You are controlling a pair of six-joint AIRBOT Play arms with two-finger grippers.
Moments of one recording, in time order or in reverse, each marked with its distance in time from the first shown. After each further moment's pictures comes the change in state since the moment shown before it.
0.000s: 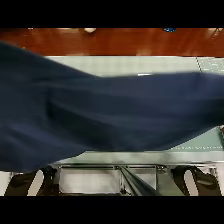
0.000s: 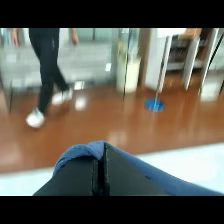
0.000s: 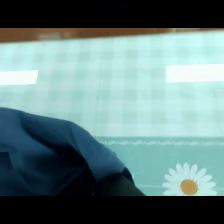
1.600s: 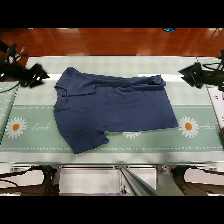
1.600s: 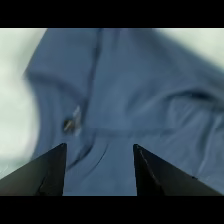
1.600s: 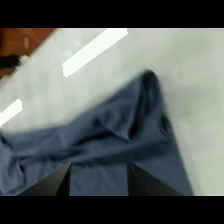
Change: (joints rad) left arm 0.087 -0.874 -0.399 -0.048 0.038 -0.075; right arm -0.182 -1.044 -0.253 0.627 -0.576 -0.380
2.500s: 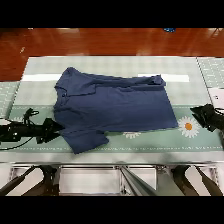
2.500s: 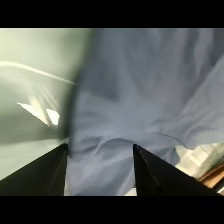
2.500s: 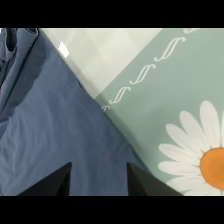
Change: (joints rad) left arm 0.169 0.335 -0.894 -0.226 0.048 0.172; right arm -0.331 0.552 -0.645 -0.110 -0.009 0.005
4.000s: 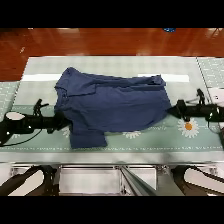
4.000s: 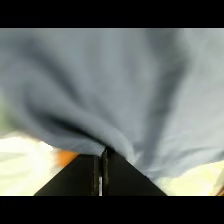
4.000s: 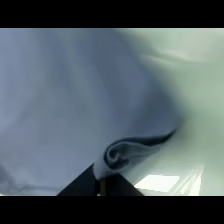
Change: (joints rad) left arm -0.230 0.002 0.053 -0.158 0.197 0.016; right arm 0.351 -0.425 0.221 0.038 0.087 -0.034
